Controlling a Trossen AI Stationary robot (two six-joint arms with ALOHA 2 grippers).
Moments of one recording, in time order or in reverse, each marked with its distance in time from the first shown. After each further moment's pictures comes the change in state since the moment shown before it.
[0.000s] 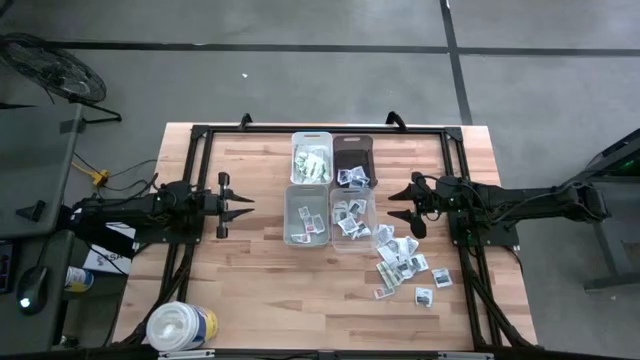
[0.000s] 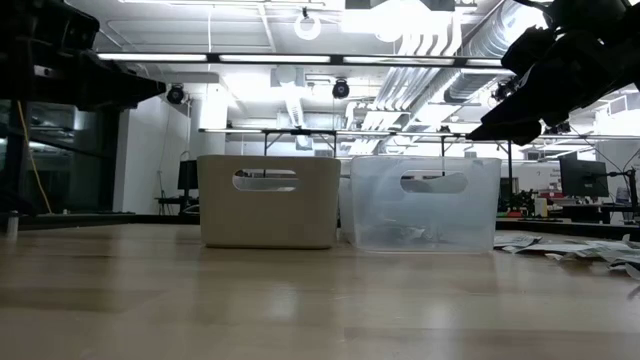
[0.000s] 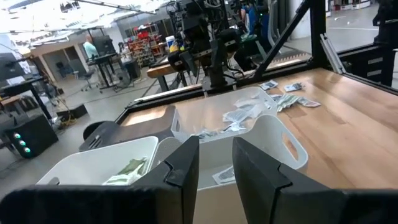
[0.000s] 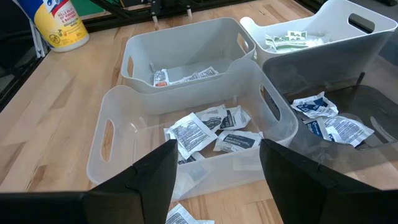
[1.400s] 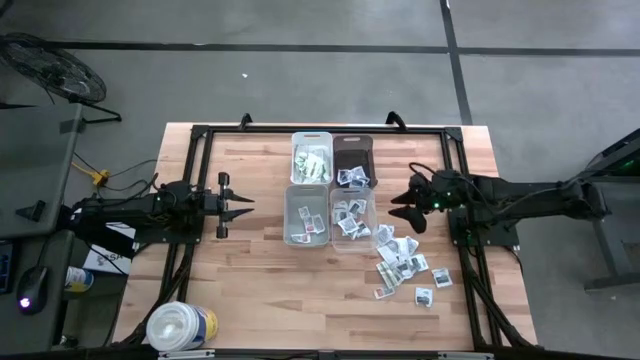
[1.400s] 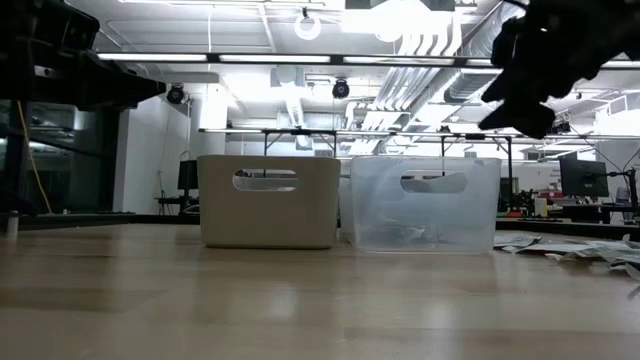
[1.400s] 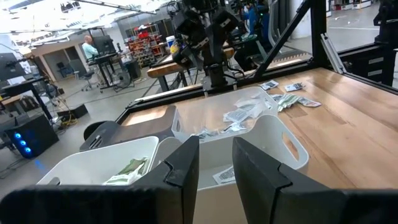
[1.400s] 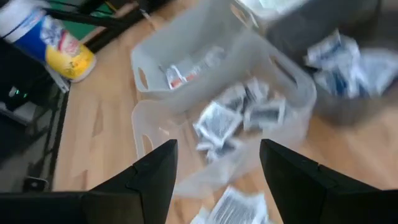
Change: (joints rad) left arm 0.000 0.000 0.000 0.000 -0.002 0.001; right arm 0.000 0.068 0.190 -0.250 -0.054 0.368
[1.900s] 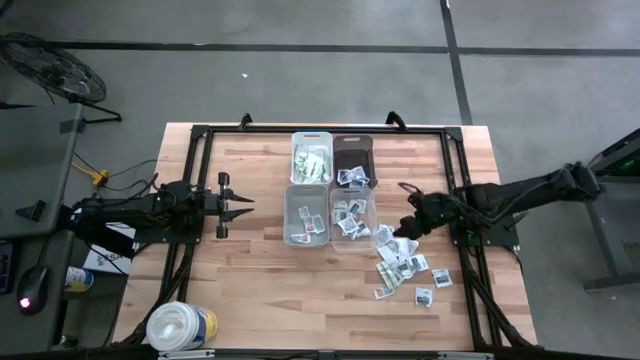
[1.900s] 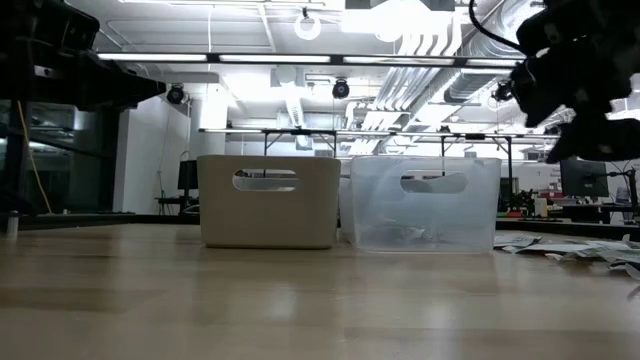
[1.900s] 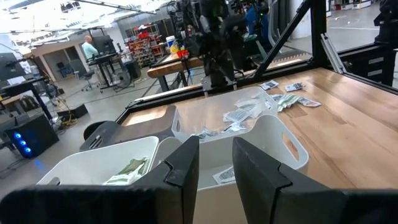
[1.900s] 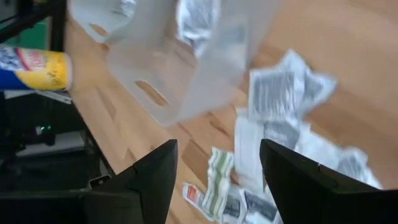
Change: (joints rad) left arm 0.000 0.000 0.000 0.000 0.000 0.000; right arm 0.246 0.098 0.009 -0.155 0.011 0.762
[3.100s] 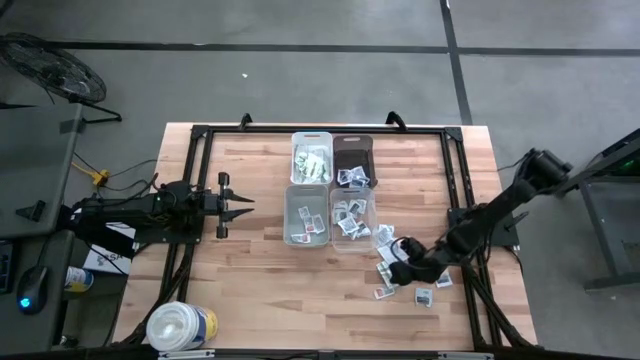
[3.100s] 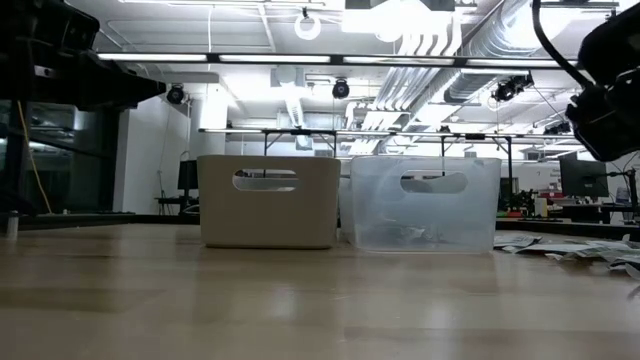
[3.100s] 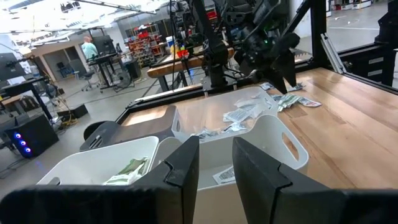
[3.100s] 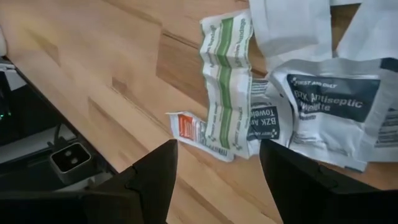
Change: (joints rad) left arm 0.000 0.000 0.000 0.000 0.000 0.000; right arm 0.534 0.514 -0.002 0.411 0.190 0.600
